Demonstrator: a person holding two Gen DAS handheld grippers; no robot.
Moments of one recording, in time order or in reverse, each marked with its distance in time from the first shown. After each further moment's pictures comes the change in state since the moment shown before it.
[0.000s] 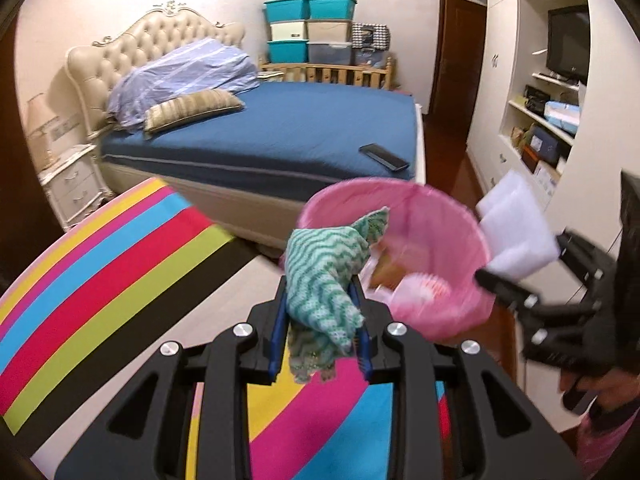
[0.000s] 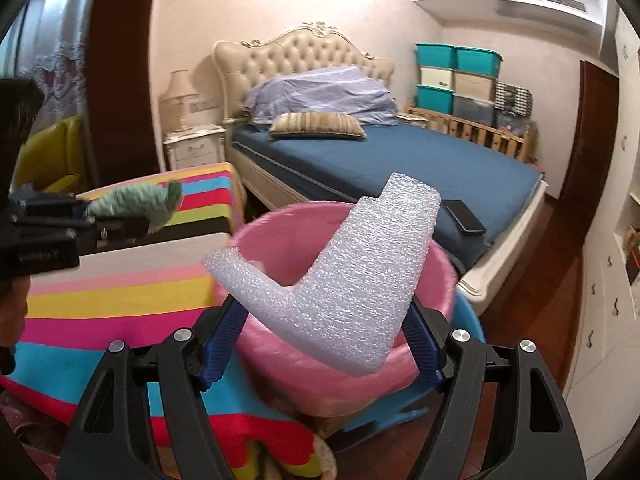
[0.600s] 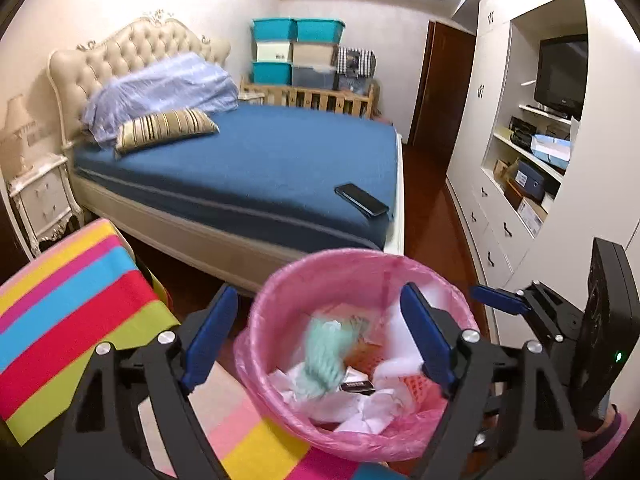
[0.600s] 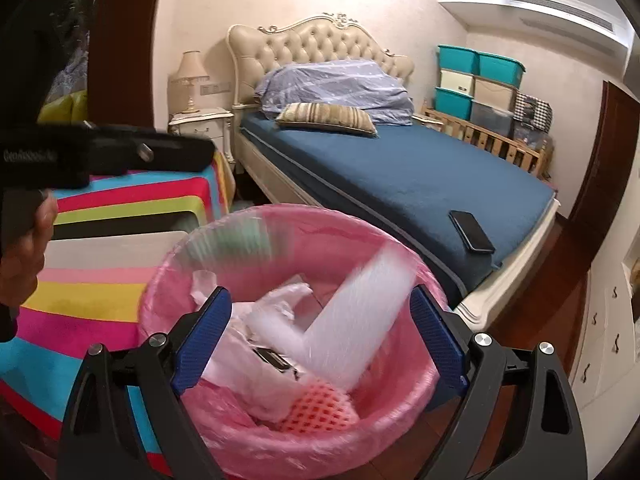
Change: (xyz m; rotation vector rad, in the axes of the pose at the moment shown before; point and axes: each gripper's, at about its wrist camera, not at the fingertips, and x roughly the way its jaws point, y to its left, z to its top) left arm 0.066 -0.009 0.067 -0.029 -0.101 -0.088; right arm 0.055 -0.036 0.012 -0.079 0.005 0.031
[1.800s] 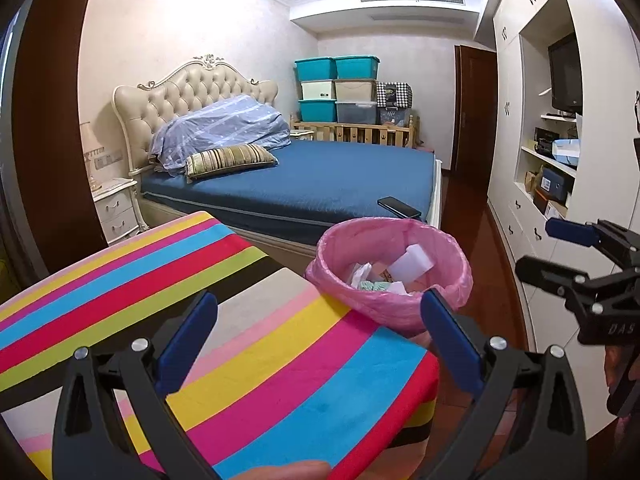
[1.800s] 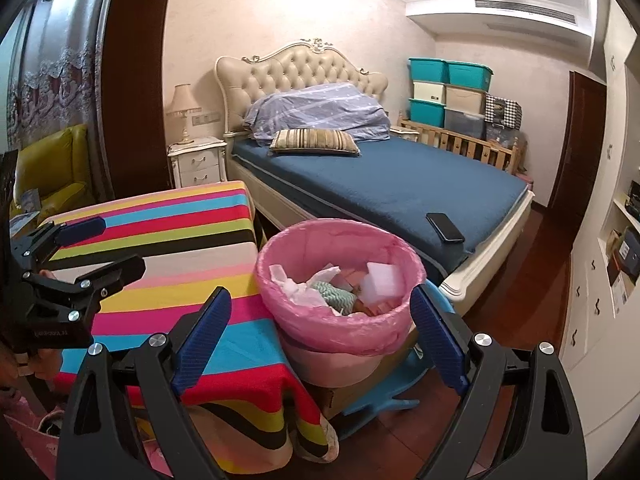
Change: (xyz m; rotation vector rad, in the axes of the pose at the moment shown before) left arm -0.192 -0.035 -0.120 0.017 -0.139 0.218; right arm -0.167 0.072 -0.008 0.068 -0.055 -0.038
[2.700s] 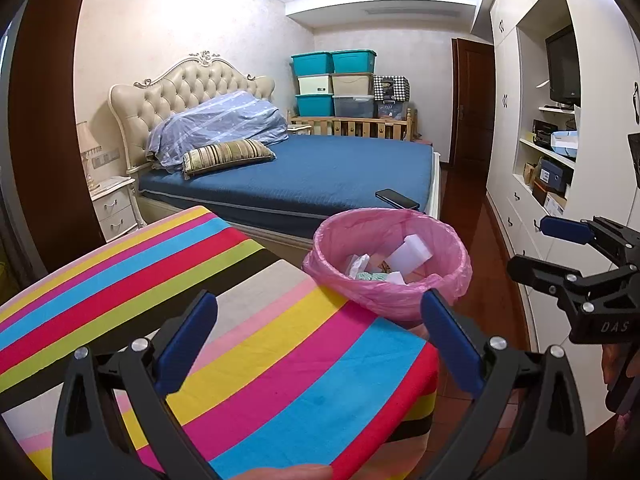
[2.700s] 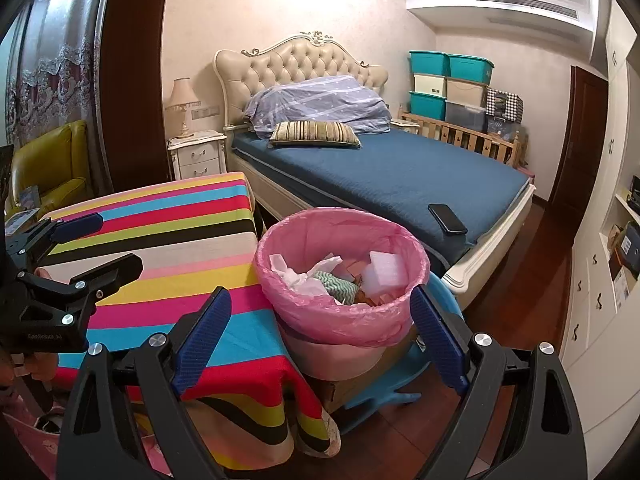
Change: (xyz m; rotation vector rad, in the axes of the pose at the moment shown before) left arm 0.010 -0.007 -0.003 0.020 0.023 -0.005; right arm 0.007 -0.001 -0.008 0.014 0.022 -0.002
